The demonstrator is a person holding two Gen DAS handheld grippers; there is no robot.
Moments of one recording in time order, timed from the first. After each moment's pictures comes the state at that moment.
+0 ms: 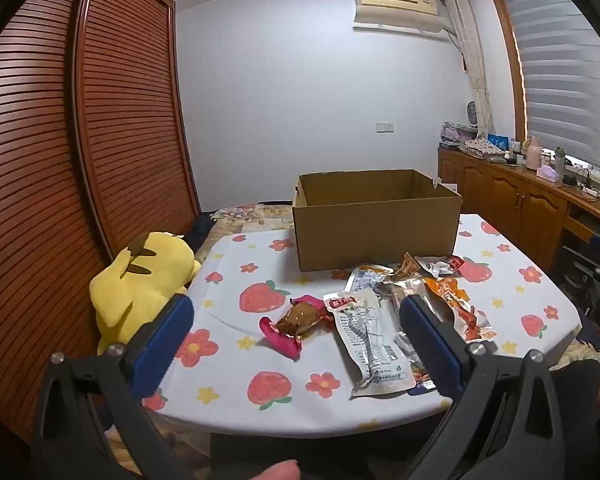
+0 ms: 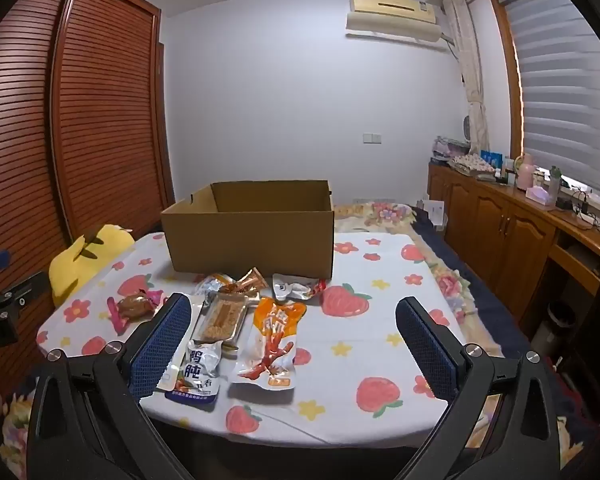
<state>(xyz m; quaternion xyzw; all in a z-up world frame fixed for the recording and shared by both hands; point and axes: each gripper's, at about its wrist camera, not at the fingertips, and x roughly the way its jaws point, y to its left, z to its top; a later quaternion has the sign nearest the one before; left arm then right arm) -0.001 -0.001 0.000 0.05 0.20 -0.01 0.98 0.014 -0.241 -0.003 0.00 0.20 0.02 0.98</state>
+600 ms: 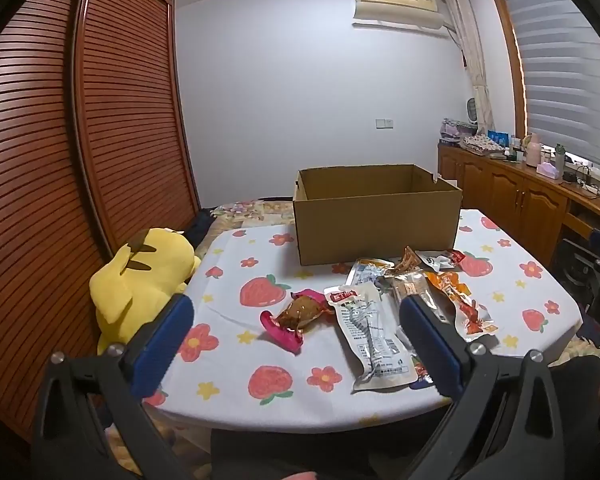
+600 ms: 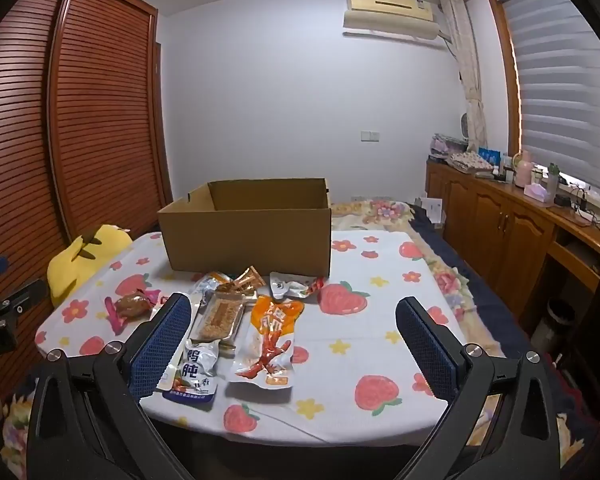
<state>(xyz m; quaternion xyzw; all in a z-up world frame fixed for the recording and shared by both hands) -0.002 0.001 -0.006 0.05 0.21 -0.01 0.98 0.014 -0.242 -0.004 0.00 0.20 0.02 0.98</state>
